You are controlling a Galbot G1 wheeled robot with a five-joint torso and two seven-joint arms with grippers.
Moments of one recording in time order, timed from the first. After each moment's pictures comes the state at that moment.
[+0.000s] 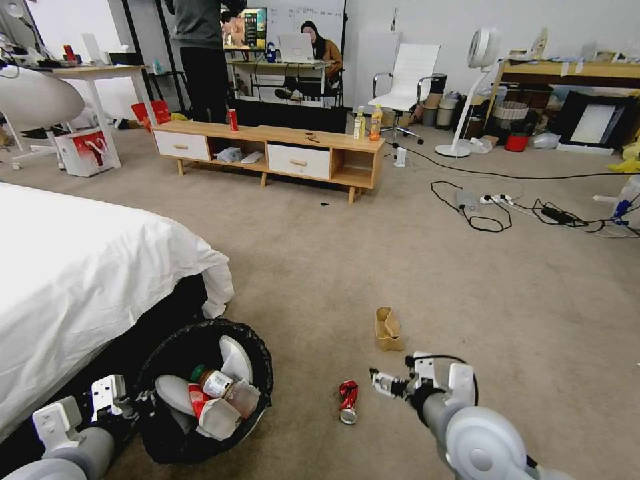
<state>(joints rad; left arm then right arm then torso) 1.57 -1.21 -0.87 -2.22 -0.97 0.74 -0.37 -1.08 0.85 -0.04 2.08 1.31 -0.46 0.81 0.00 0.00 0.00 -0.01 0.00</state>
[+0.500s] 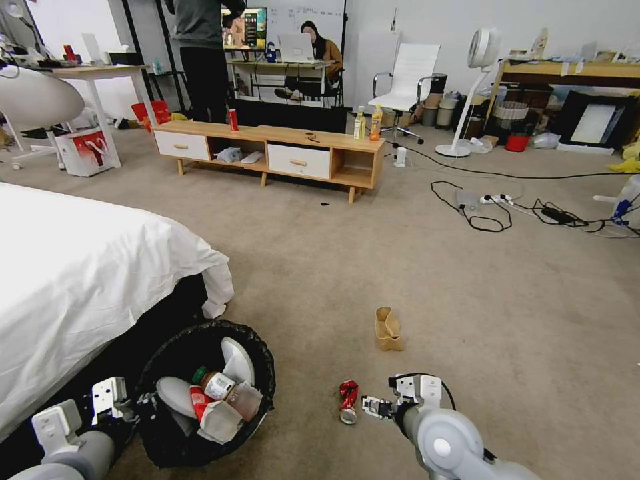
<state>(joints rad) 1.59 -1.22 -0.87 -2.24 -0.96 0.74 -0.36 -0.95 0.94 -0.18 1.81 1.33 -0.48 0.79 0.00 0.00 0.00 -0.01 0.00</state>
